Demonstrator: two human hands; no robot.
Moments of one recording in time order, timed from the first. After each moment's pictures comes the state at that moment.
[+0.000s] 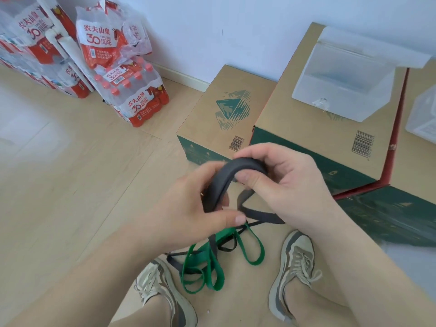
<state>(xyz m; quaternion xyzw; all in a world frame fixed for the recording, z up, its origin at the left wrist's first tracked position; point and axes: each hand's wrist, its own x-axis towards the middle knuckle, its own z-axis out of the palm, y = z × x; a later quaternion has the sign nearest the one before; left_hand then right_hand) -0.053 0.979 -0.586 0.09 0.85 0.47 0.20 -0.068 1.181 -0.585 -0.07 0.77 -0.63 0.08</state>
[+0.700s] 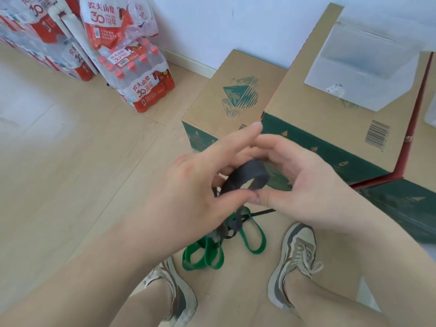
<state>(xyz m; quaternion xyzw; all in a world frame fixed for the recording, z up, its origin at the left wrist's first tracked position) -0.038 0.988 -0.570 0.19 0.85 0.49 0.00 -0.063 1.197 -0.588 -0.15 0.80 -0.54 0.21</state>
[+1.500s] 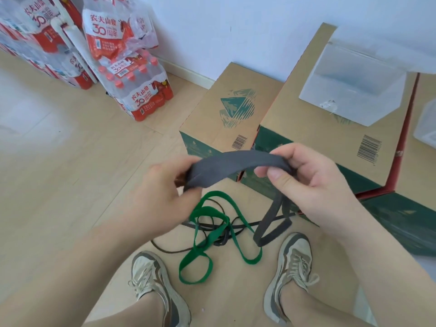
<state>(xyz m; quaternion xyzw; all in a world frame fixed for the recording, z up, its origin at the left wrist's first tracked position) -0.056 0.952 -0.605 0.03 0.89 0.45 0.07 -0.071 1.212 -0.589 -0.06 0.80 -0.59 0.13</state>
